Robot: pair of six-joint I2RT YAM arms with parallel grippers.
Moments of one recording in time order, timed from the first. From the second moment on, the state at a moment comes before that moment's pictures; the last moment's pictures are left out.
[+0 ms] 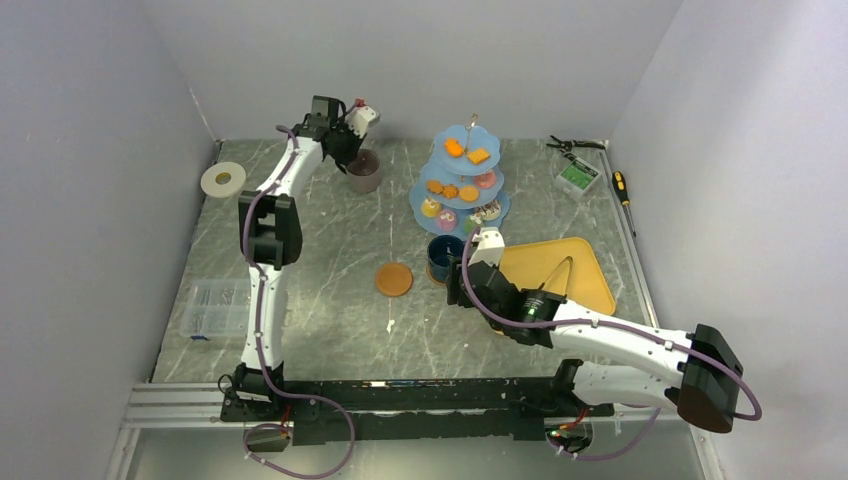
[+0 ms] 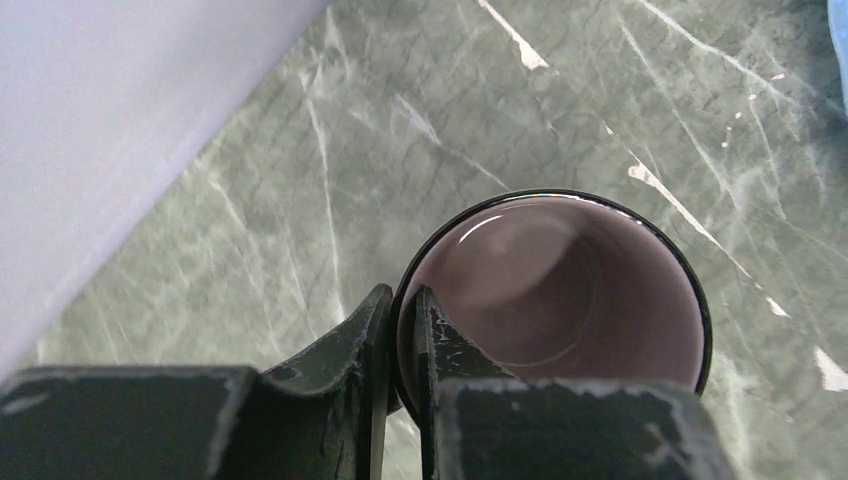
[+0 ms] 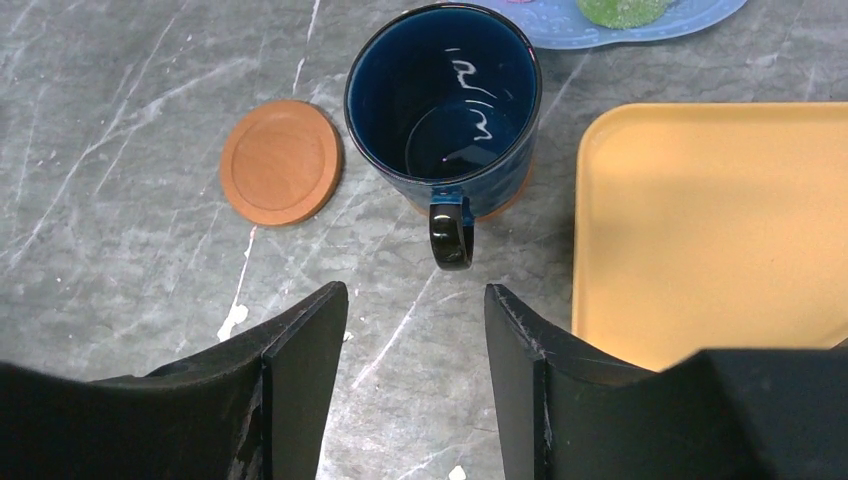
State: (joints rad) left arm -0.17 2.50 2.32 -0.58 0.31 0.57; right arm 1.03 1.06 0.66 -0.24 0.58 0.61
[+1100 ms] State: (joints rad) left arm -0.18 2.05 1.67 -0.81 0.03 -0.28; right arm 1.06 1.03 0.66 -0.22 0.57 0.60
